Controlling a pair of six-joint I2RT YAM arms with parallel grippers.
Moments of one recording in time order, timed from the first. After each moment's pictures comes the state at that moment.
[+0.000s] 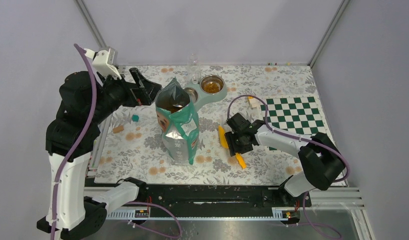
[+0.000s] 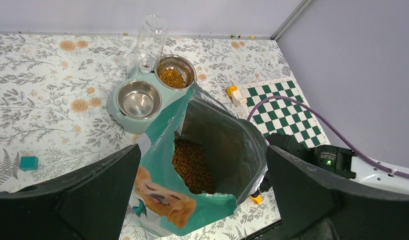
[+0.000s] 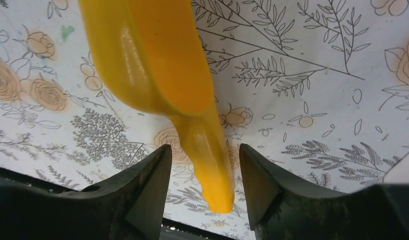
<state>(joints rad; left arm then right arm) -0.32 1.04 1.81 -0.99 0.14 -0.37 0.73 1.51 0.88 -0.63 0.00 0.43</state>
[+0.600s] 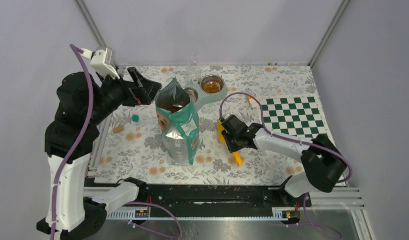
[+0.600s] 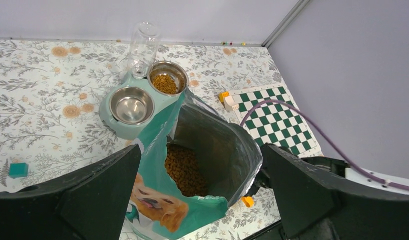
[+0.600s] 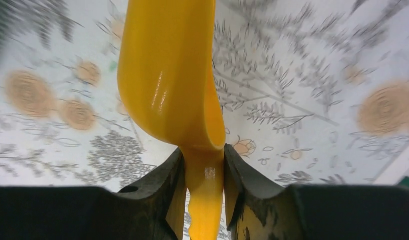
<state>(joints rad) -0.32 1.03 1.81 -0.97 0.15 -0.39 0.82 1.52 0.84 -0.47 0.12 0.35</state>
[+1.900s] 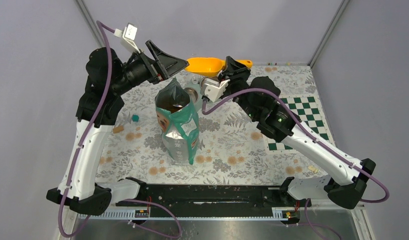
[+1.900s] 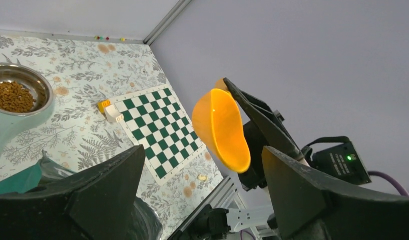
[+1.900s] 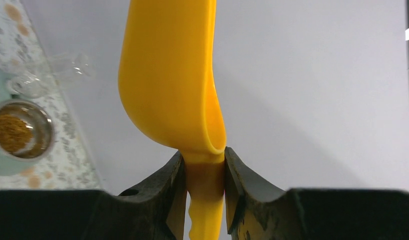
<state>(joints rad) -0.34 1.20 1.74 -0.54 0.49 -0.80 0.89 1.26 1.40 -0.08 0.30 -1.26</state>
